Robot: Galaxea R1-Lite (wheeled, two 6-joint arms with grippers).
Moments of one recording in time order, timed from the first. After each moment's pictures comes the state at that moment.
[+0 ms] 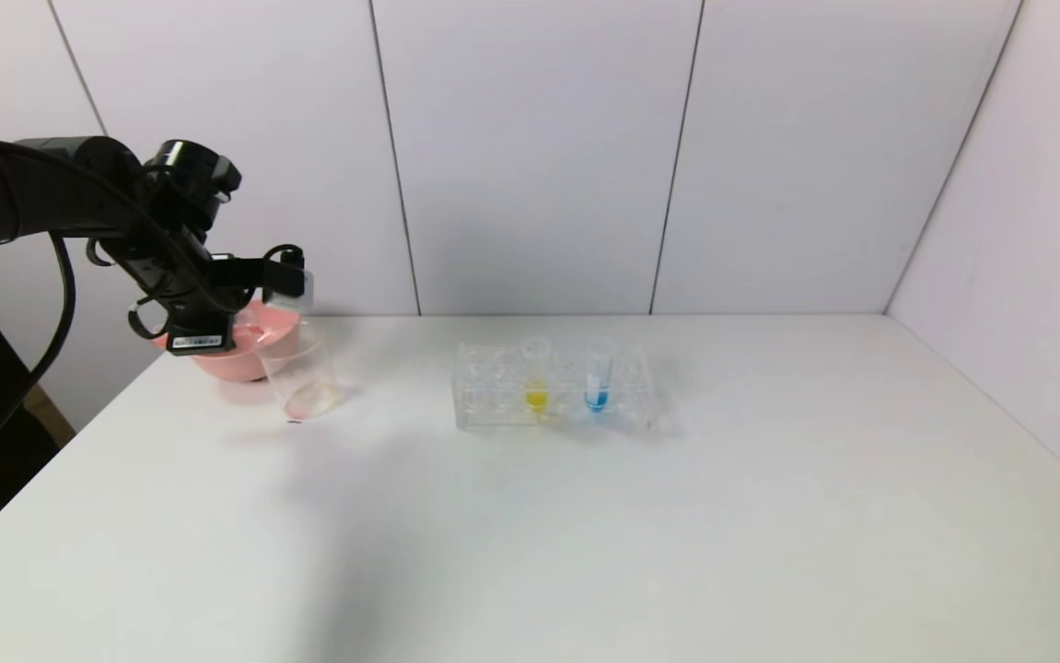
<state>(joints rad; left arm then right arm) 0.00 2.12 -1.98 0.78 0.21 1.36 0.00 0.00 0.00 0.00 0.00 0.00</state>
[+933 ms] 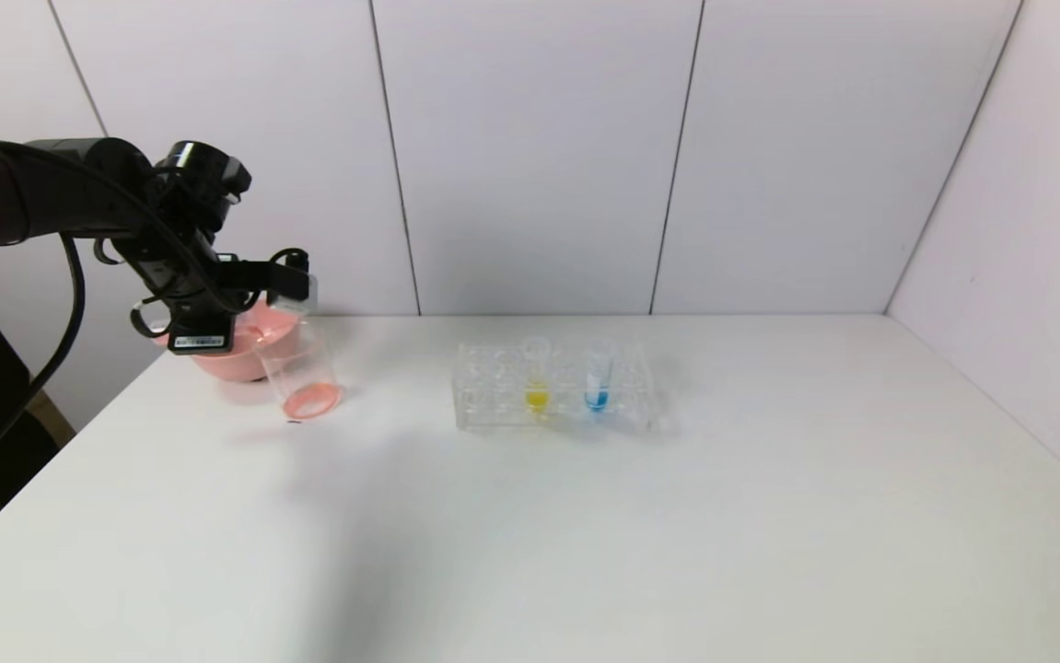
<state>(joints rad) -0.02 2.13 -1.98 0.78 0.27 1.36 0.00 0.00 0.00 0.00 0.00 0.00</state>
